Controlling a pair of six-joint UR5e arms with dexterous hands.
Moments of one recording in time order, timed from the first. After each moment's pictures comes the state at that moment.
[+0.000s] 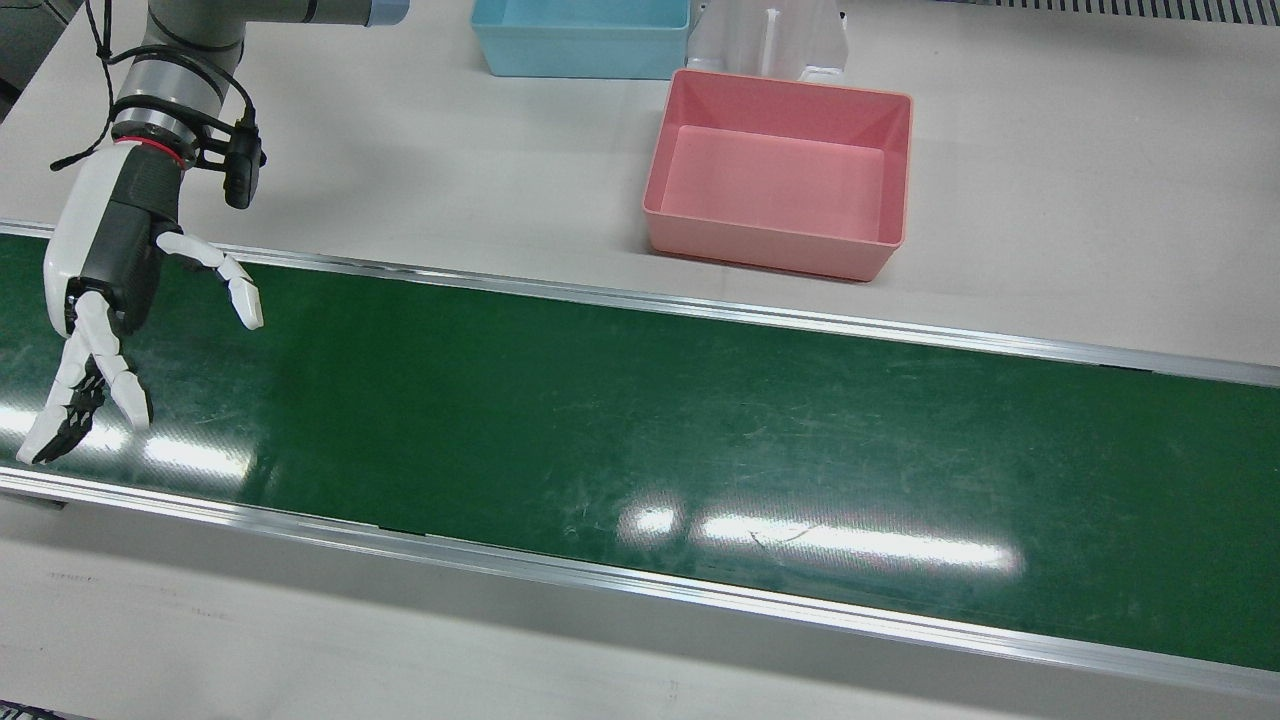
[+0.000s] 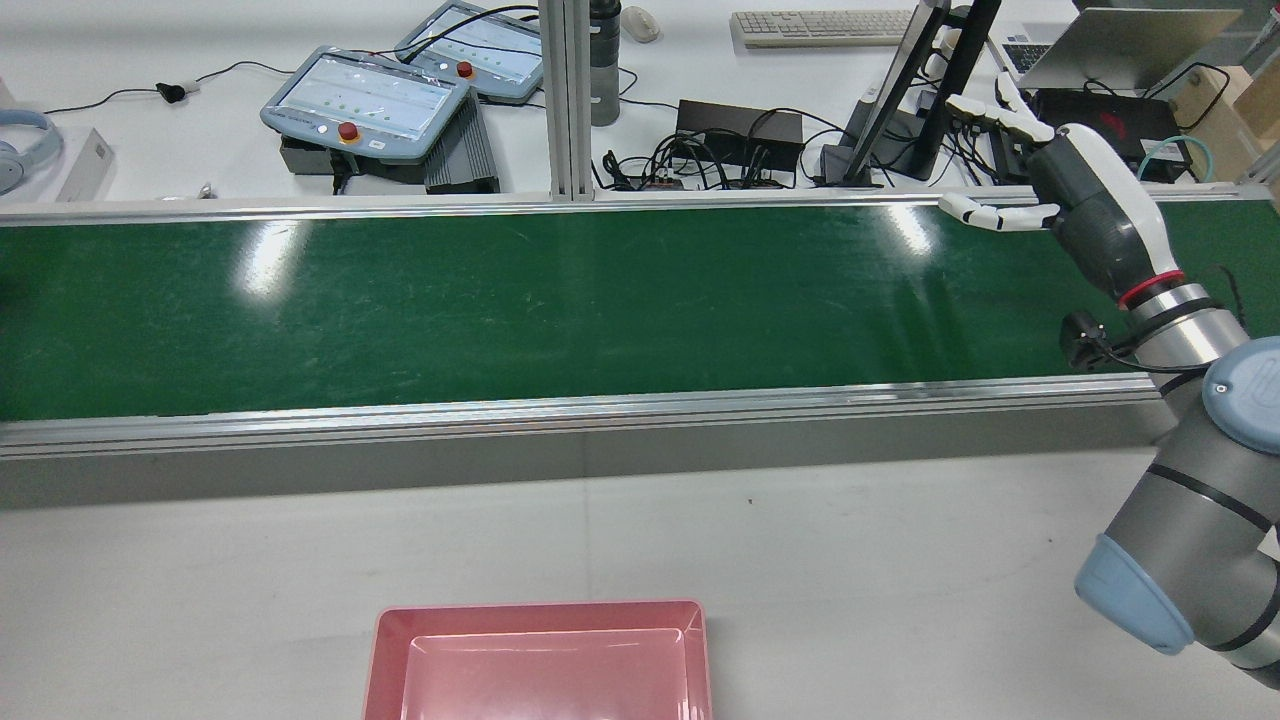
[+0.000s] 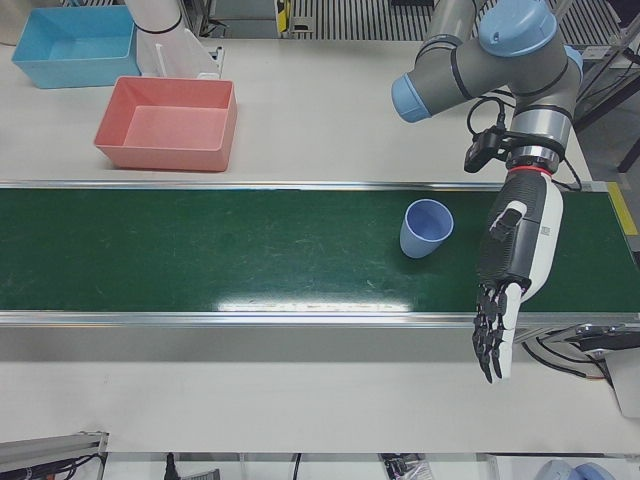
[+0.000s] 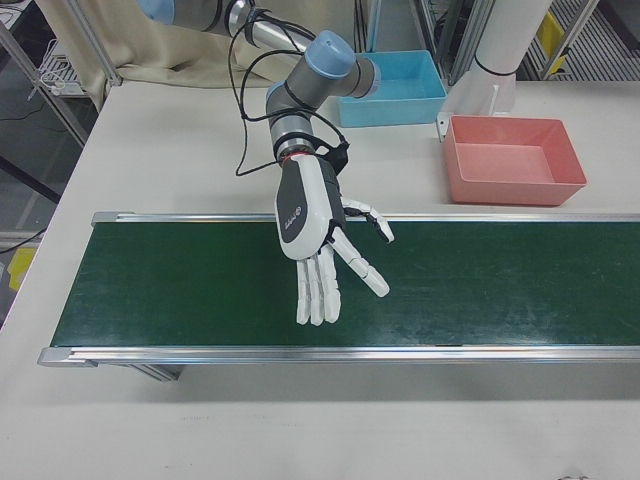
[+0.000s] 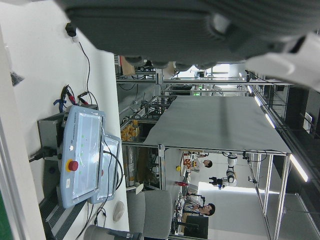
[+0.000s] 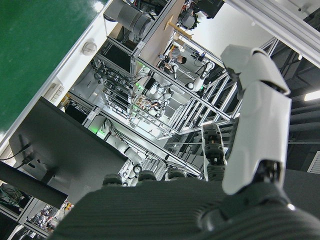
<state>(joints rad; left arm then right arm) -1.45 -1.85 -1.62 0.26 1.81 -0.01 0.89 -1.43 2.01 -3.50 -0.98 -0.67</state>
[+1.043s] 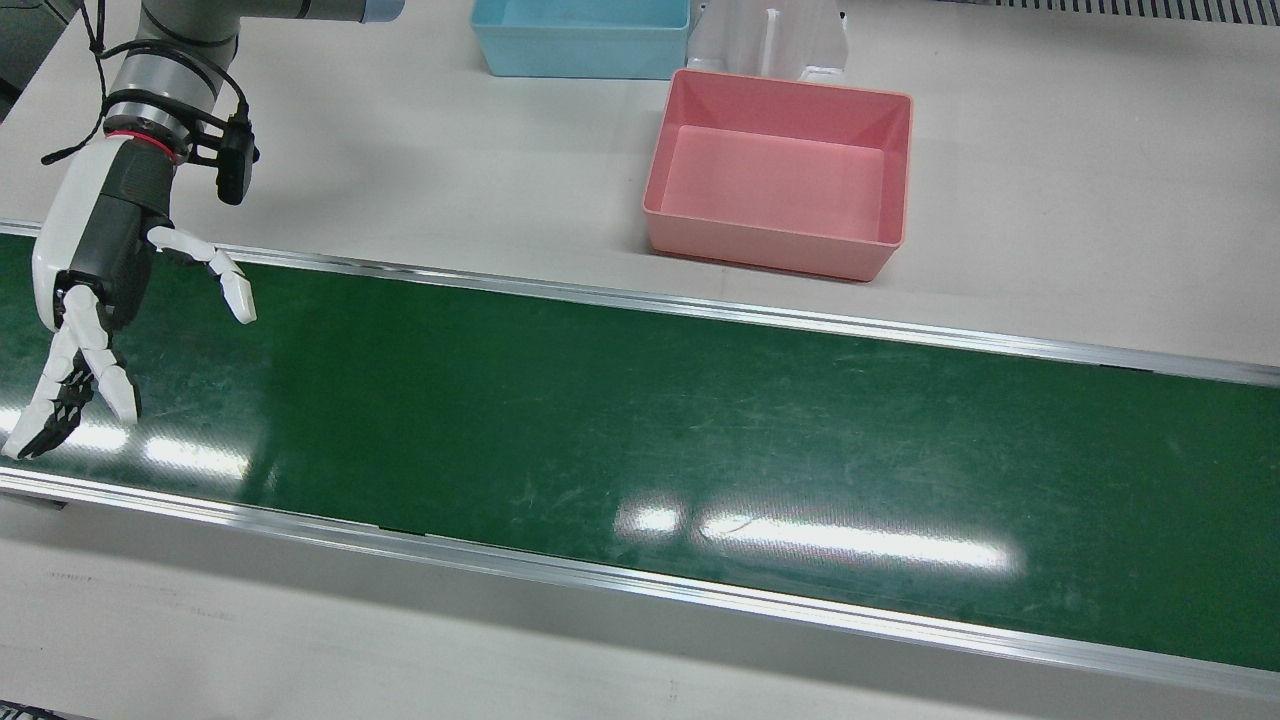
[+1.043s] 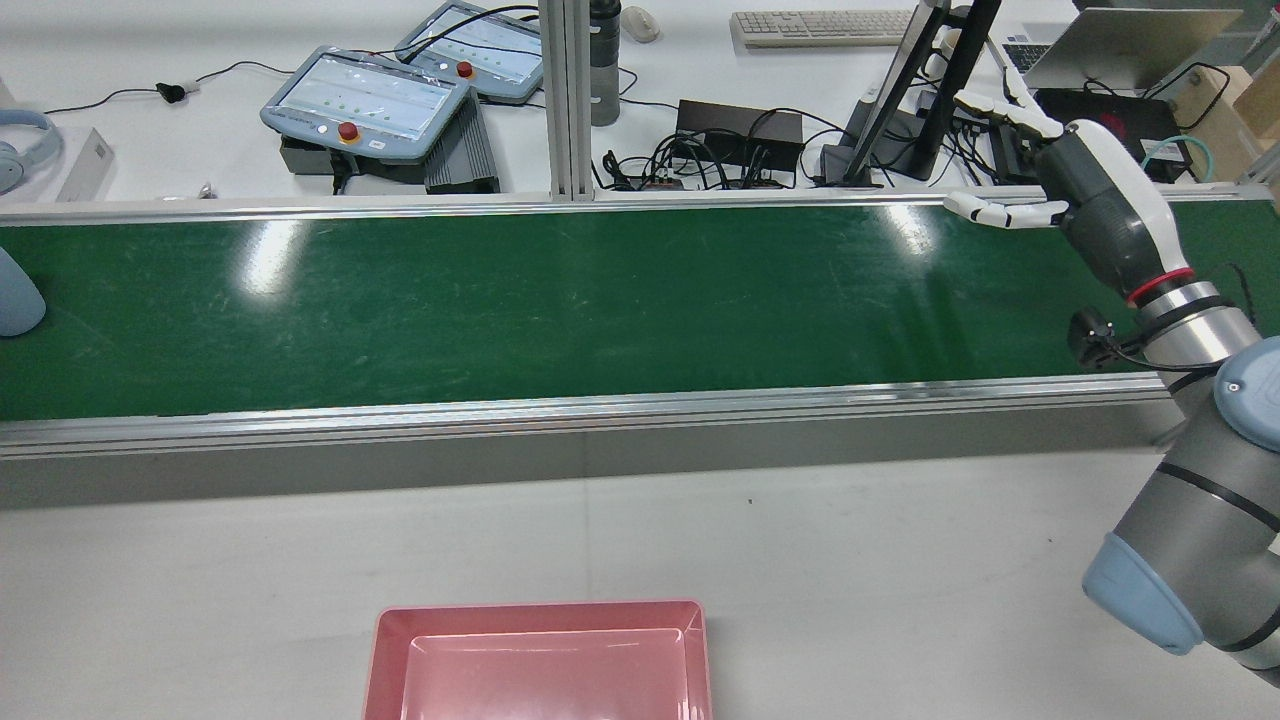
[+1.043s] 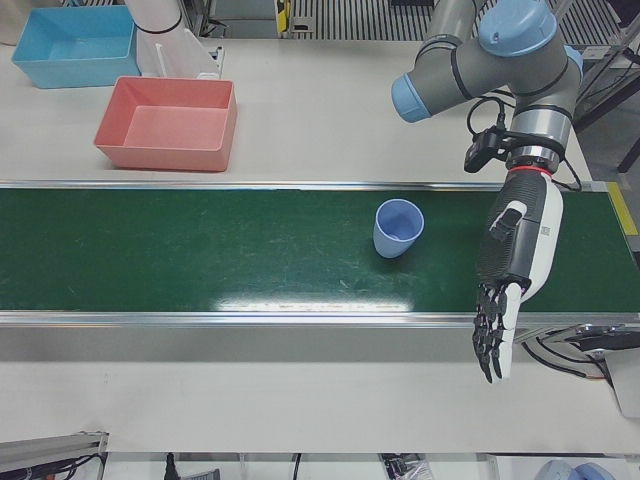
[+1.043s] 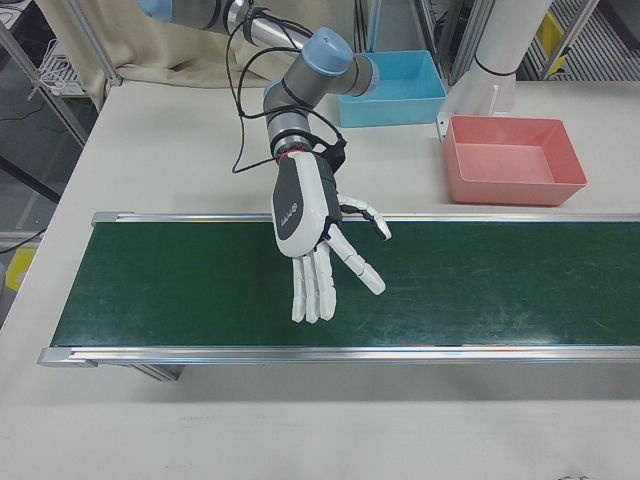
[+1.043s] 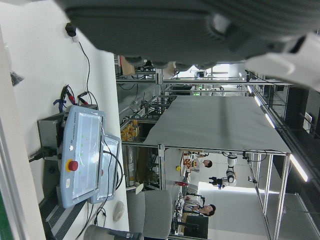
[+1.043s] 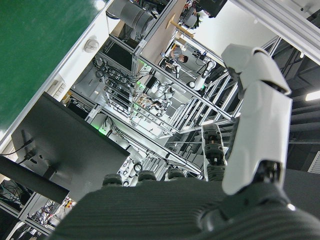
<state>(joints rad) -1.45 -1.85 -1.62 0.26 1.81 -0.01 0.90 -1.44 2.02 -3.50 -0.98 -0.68</state>
